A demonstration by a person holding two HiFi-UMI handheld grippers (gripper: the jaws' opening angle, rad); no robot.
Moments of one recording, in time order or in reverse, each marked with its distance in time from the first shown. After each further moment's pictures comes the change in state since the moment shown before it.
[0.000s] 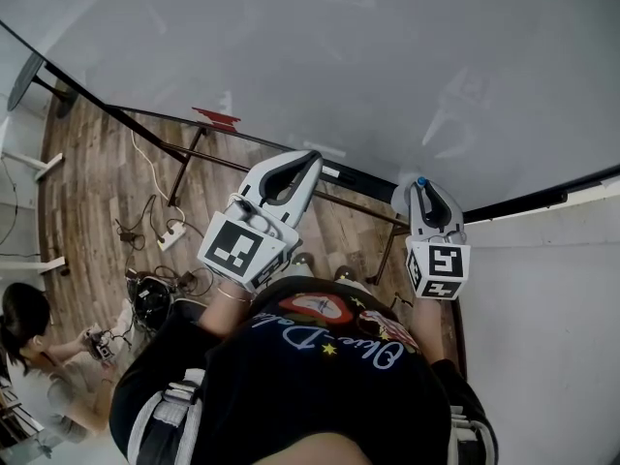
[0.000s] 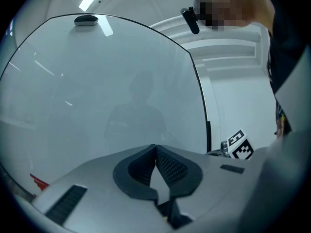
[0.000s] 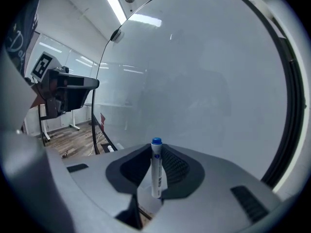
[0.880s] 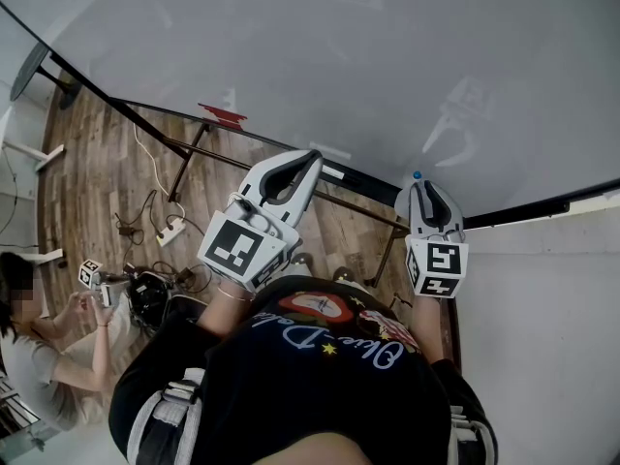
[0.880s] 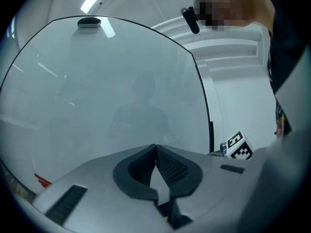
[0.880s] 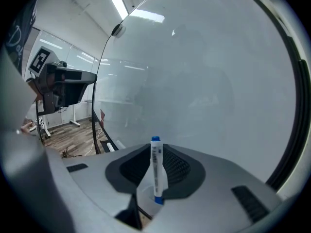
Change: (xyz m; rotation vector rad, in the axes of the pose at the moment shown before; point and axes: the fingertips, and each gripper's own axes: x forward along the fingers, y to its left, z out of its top) left arm -0.006 0.011 -0.001 -0.007 -0.005 0.030; right arm 0.013 0.004 -0.005 -0.024 0.036 0.002
